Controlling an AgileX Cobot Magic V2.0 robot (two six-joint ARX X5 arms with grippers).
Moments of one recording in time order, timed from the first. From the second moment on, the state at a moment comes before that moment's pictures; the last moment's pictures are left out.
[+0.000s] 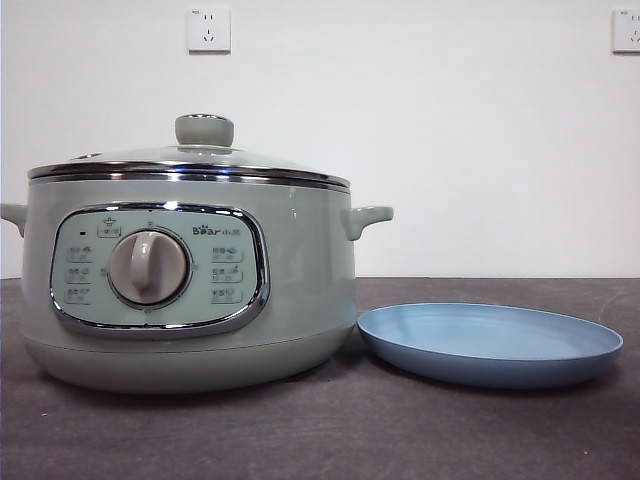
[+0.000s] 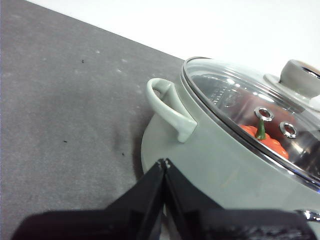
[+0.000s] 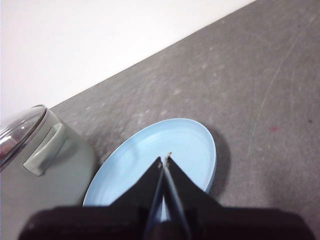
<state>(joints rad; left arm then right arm) 0.05 0.00 0.02 -0.18 0.31 -0.39 0.12 0.01 0.02 -0.16 -0.16 0.48</state>
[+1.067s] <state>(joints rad) 0.05 0.21 0.33 -0.35 0.38 -0.40 0.12 0.32 0.42 -0.35 -0.16 0.44</state>
